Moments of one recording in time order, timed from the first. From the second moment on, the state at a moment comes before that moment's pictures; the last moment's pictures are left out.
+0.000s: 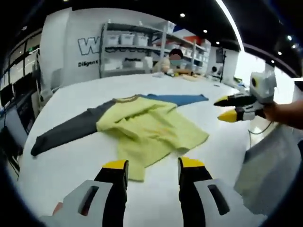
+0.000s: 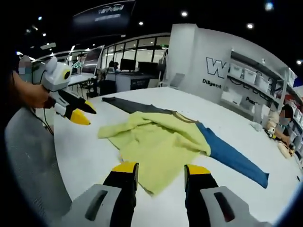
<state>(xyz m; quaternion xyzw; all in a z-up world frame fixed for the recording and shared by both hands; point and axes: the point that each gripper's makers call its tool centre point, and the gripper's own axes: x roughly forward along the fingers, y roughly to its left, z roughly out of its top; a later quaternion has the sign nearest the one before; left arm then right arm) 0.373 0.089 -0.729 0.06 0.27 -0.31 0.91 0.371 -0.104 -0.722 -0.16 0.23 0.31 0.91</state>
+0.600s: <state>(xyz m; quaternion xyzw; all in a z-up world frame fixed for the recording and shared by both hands) 0.385 0.098 -0.766 0.13 0.30 -0.31 0.89 0.361 -0.107 -0.787 -0.07 0.38 0.31 0.87</state>
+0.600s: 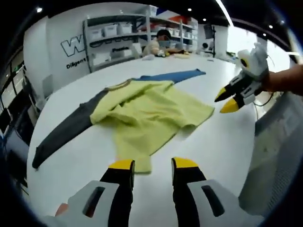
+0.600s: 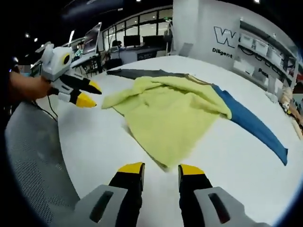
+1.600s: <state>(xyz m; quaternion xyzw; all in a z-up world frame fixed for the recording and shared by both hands) 0.405 0.104 -0.798 0.16 0.33 -0.30 0.88 0.383 -0.096 -0.798 0.05 0.42 0.28 0.86</state>
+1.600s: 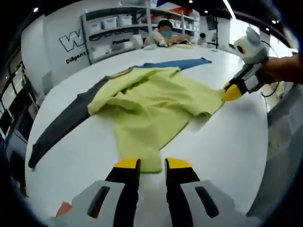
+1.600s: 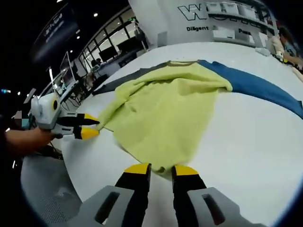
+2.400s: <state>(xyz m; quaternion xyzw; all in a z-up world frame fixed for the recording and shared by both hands) 0.399 0.099 -0.797 0.13 0.34 -0.31 0.88 0.390 -0.104 -0.796 0.09 0.42 0.25 0.87</state>
